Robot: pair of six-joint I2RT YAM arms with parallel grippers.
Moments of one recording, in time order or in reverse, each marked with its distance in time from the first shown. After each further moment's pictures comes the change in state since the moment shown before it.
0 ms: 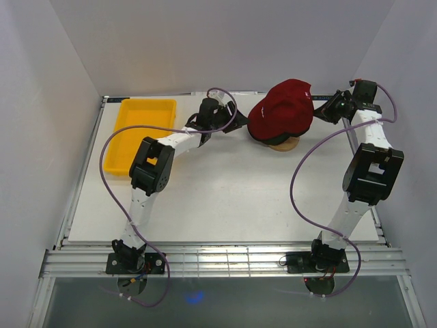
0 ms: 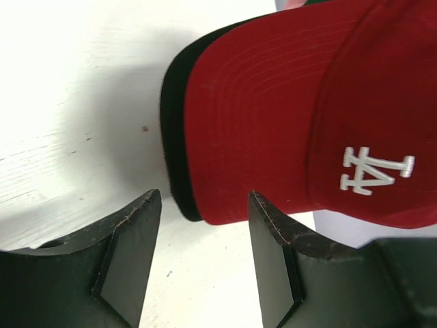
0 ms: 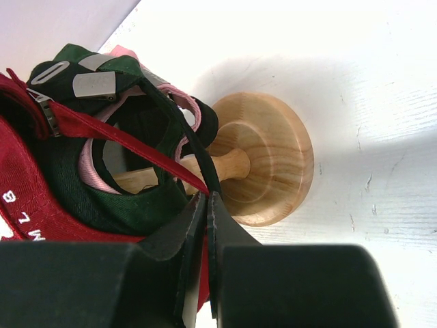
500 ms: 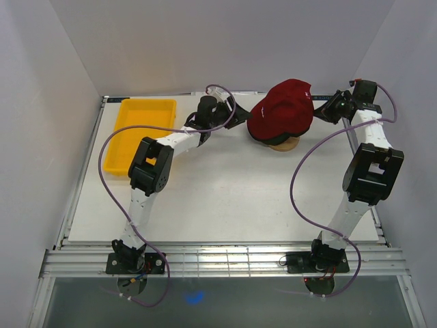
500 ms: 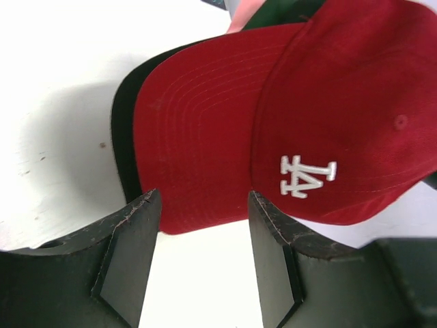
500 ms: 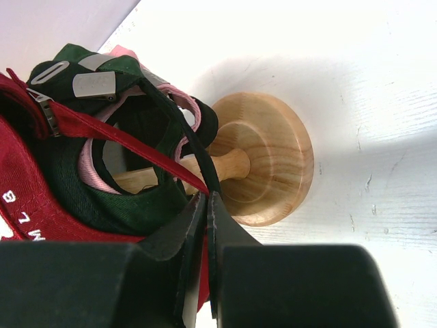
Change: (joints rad) left arm 0.000 -0.013 -0.008 0.109 0.041 -0.086; right arm 0.000 0.000 0.000 0.000 0.000 -0.001
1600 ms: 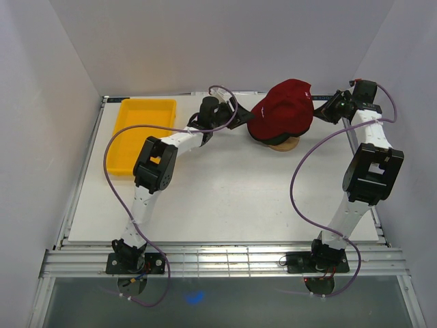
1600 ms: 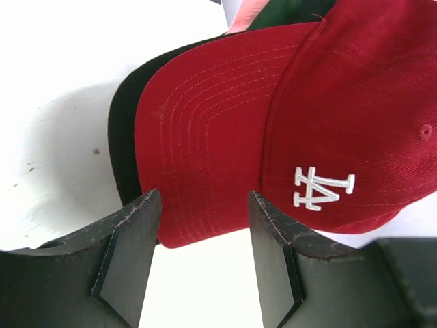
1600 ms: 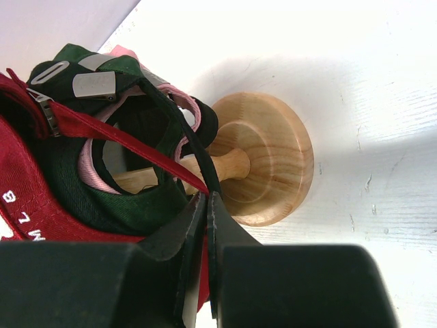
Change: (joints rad) left arm -0.001 0.076 0.064 0.035 0.041 -0.035; right arm 0.000 0.000 0.000 0.000 0.000 0.000
